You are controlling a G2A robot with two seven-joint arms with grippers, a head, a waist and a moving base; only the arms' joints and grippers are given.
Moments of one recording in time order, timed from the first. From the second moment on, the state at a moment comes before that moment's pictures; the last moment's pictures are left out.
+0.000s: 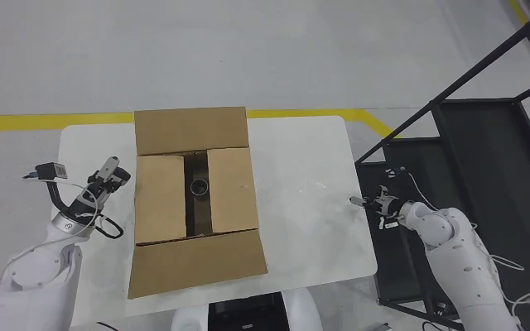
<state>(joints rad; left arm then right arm) 1.53 -1.07 -1.67 -1.57 -0.23 -0.51 -0.58 -1.51 -0.97 1.64 -1.30 -0.72 -0.53 0.63</state>
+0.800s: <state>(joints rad) 1.51 -1.07 -1.66 -1.55 -0.23 -0.50 -0.60 -1.41 -0.95 1.63 -1.09 -0.81 -0.52 0.63</state>
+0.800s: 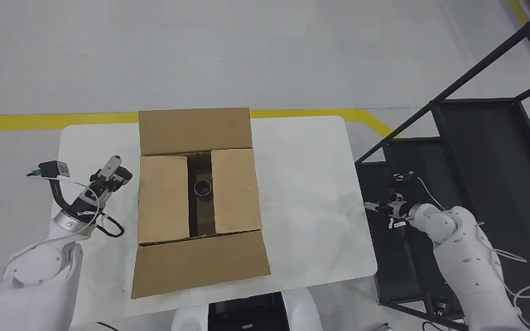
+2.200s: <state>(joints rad) 1.57 -1.07 -1.73 -1.59 -0.23 -0.53 -0.54 -1.18 -1.08 0.98 -1.70 -0.10 -0.50 0.60</state>
